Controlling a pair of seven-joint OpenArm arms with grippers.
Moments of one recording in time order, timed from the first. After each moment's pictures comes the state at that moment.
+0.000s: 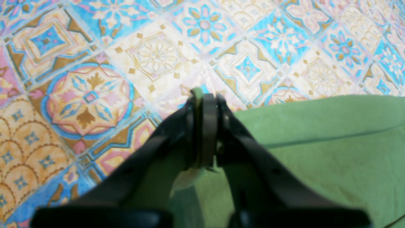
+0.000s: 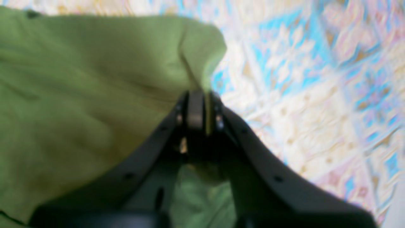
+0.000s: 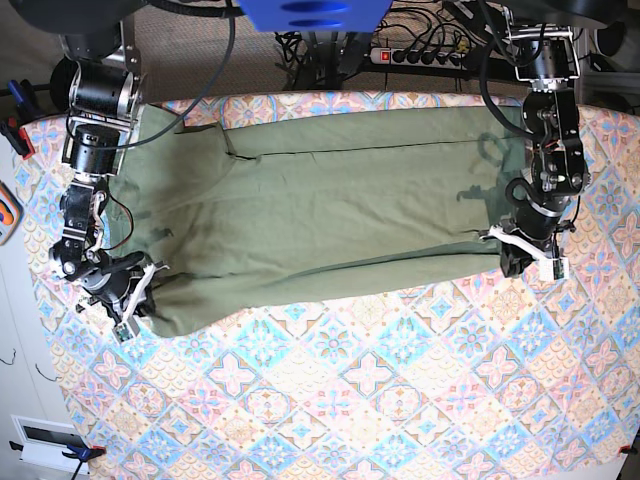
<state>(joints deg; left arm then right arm) 3.9 -20.6 -12.6 87.8 -32.2 -11.5 27.8 21.6 20.0 11.7 62.6 -0.5 41.3 -32.0</state>
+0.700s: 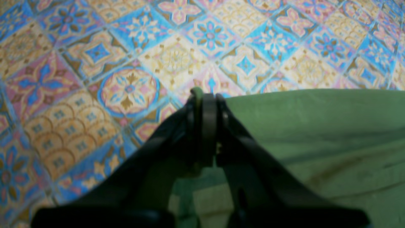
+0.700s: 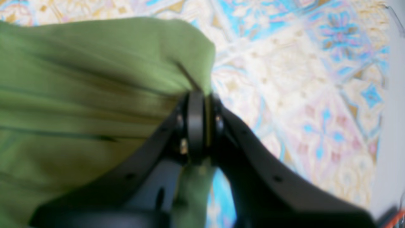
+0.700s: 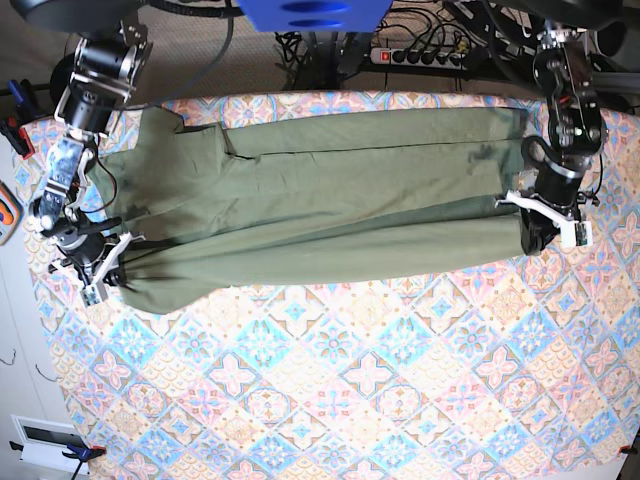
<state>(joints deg) 18.8 -20.4 -20.9 105.1 -32.6 -11.9 27.7 8.9 20.0 23.8 74.0 0.5 41.4 -34.9</state>
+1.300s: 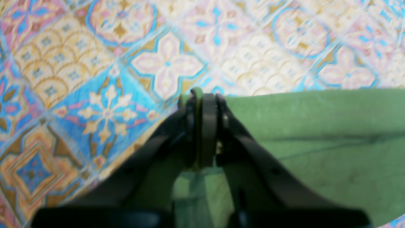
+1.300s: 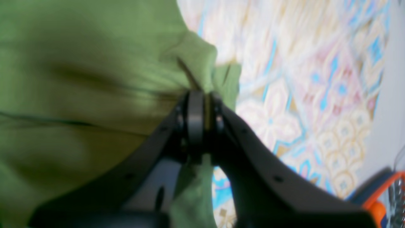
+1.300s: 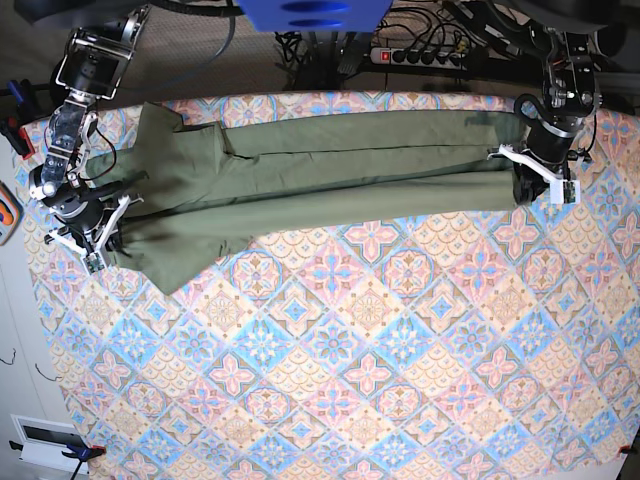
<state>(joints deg) 28.5 -20.5 -20.8 105.6 -32.0 -11.9 27.7 -0.2 20.1 23.9 83.6 0.7 41.4 -38.2</state>
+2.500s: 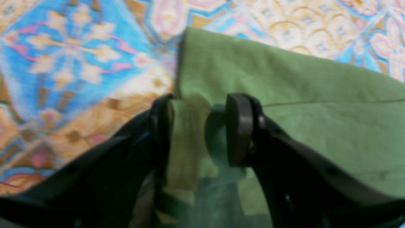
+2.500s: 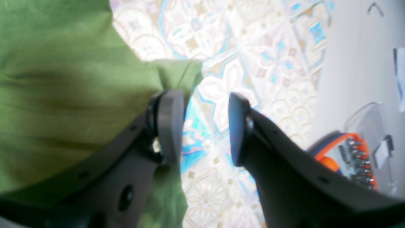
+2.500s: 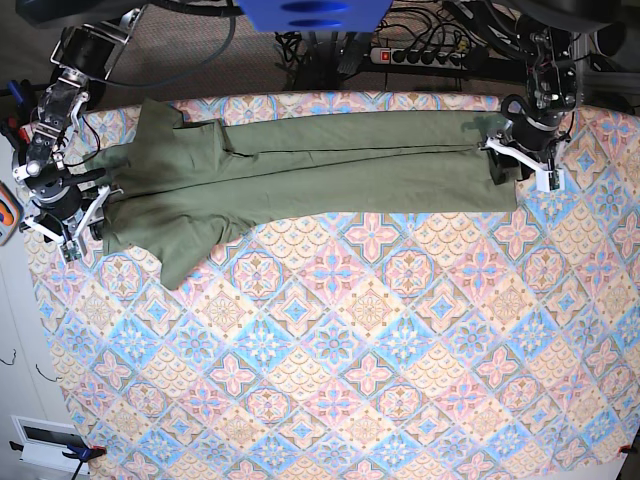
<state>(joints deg) 25.6 -17.2 -18.6 94.8 -32.4 -11.7 27.9 -4.2 19.9 30.2 92.4 -0.4 41.4 -39.5</state>
